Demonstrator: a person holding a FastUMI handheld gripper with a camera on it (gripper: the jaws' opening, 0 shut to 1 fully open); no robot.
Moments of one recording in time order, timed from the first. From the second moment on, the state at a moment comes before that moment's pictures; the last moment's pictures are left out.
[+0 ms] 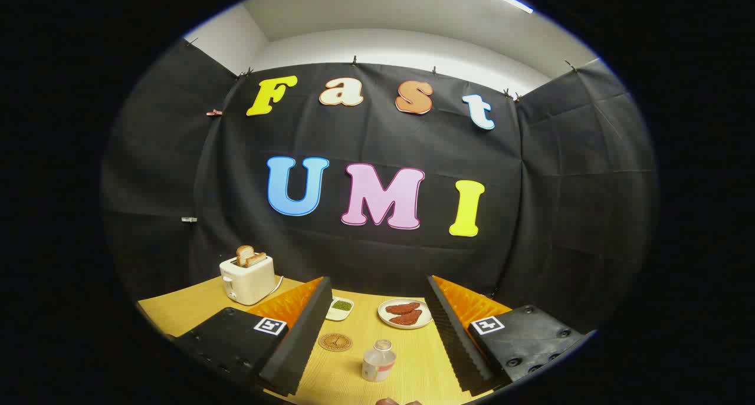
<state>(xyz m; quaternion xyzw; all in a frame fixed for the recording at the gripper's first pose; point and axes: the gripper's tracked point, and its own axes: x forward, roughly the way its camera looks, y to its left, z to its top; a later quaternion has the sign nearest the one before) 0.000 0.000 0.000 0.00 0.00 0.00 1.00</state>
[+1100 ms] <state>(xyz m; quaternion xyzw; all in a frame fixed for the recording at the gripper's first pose) -0.001 -0.023 -0.030 0.01 0.04 -0.02 1.00</state>
